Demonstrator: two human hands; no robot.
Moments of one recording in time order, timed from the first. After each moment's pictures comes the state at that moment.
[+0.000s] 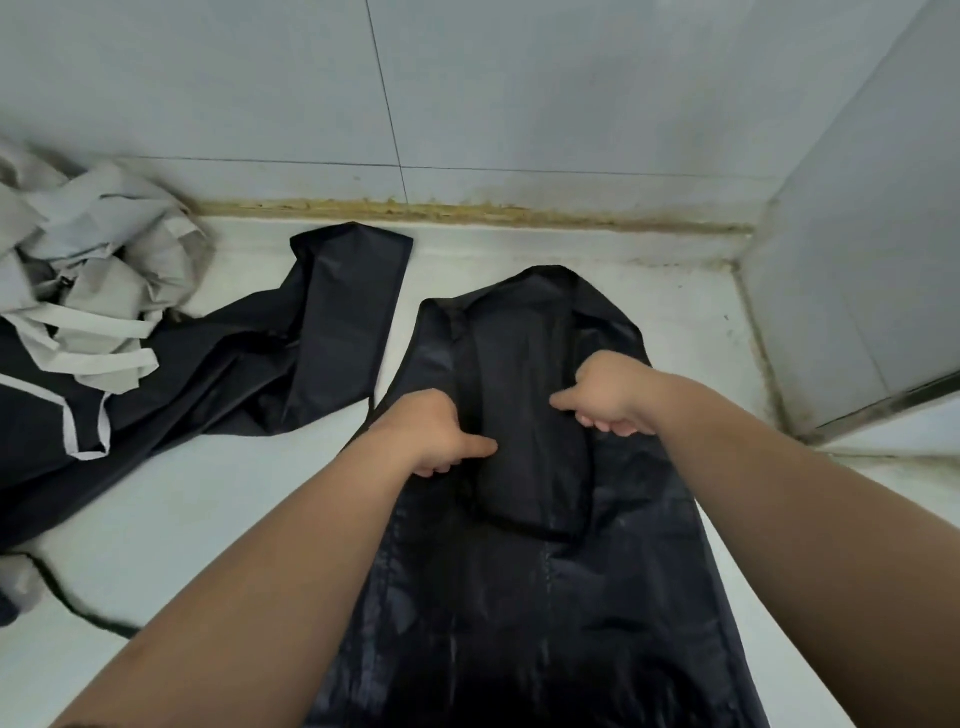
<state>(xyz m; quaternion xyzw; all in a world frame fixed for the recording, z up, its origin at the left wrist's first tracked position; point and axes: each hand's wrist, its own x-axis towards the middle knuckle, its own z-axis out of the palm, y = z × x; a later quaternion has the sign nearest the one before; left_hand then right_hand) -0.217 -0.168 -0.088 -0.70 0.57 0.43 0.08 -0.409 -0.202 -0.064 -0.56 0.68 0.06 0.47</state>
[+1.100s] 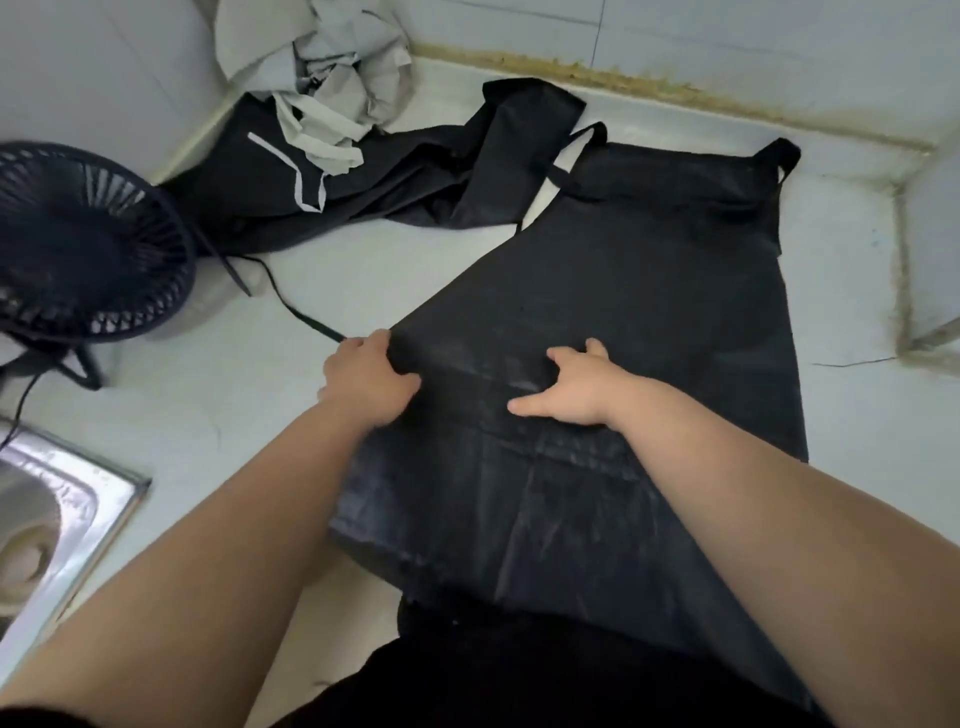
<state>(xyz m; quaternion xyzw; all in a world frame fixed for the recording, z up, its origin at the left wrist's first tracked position) -0.114 0.062 -0.096 -0.87 0.41 0.26 -0.08 -0.317 -0.019 -0.084 -0.71 0.55 0.19 0.40</state>
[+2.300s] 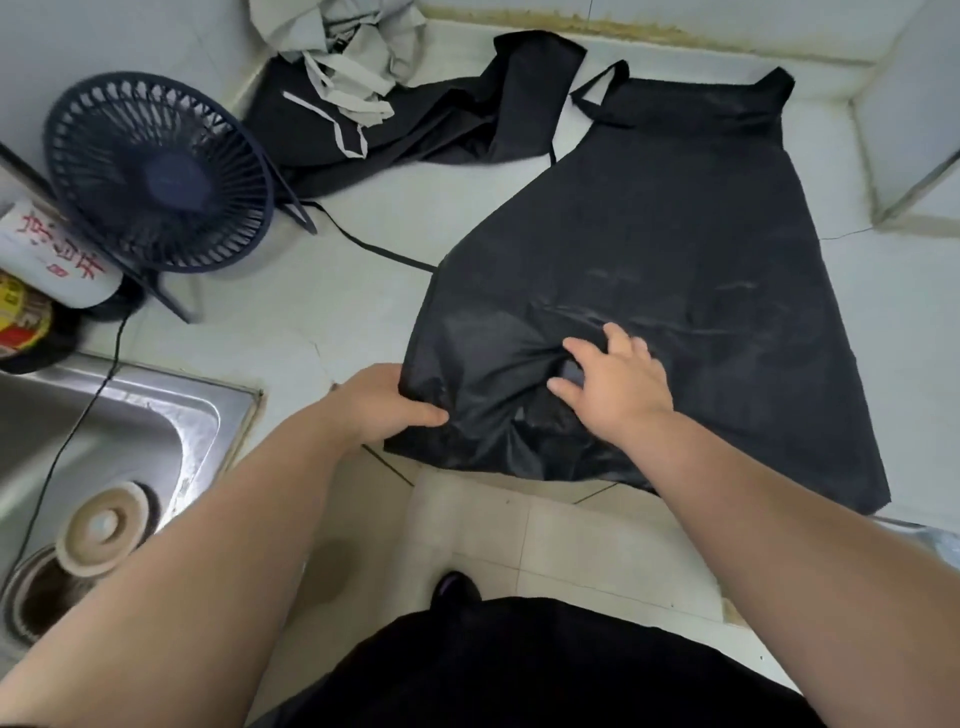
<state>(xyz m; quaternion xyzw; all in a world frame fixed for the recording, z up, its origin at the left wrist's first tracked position) -0.064 0.204 -0.078 -0.71 0.44 0.52 -0.15 -0.292 0.144 -0.099 -0.75 0.62 0.09 0.20</state>
